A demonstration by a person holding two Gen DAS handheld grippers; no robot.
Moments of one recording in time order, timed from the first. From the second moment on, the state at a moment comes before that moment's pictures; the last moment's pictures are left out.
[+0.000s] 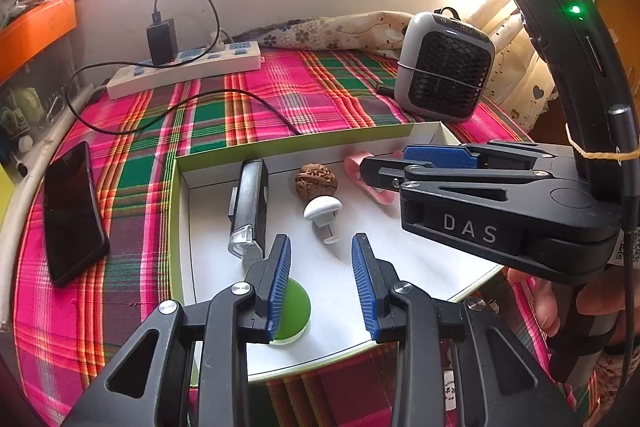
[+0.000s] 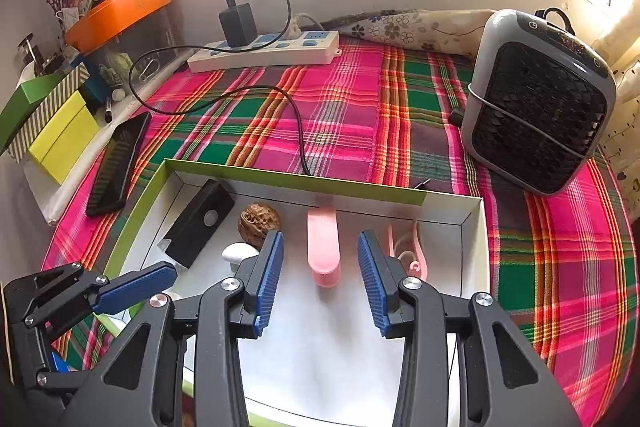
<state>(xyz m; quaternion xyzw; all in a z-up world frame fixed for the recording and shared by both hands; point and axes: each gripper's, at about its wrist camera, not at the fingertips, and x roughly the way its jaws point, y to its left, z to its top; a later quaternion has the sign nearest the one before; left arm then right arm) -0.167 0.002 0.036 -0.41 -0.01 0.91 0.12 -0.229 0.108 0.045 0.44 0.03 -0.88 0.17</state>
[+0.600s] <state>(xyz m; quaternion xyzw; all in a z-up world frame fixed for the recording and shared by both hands) -0.136 -0.012 0.046 -0.39 -0.02 0.92 0.10 -0.193 0.115 0.060 0.41 0.02 -0.89 0.18</state>
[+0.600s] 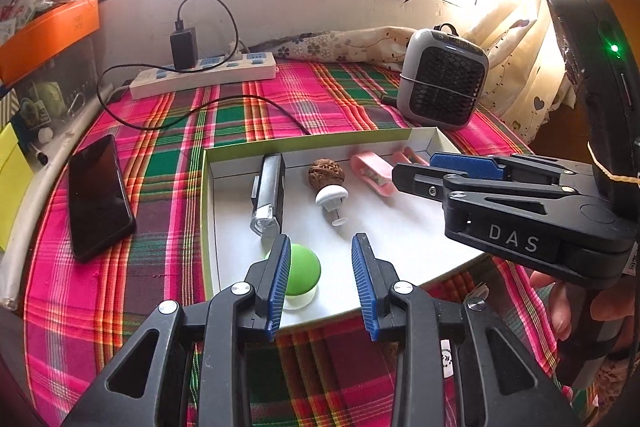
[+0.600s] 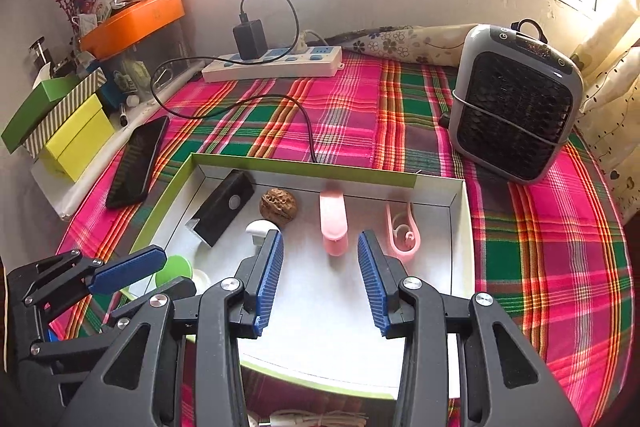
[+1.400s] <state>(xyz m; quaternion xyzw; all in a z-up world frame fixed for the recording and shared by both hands) -0.090 -0.024 0.052 -0.37 -0.04 0.92 0.11 -0.125 0.140 0.064 0.39 0.00 -0.90 0.18</state>
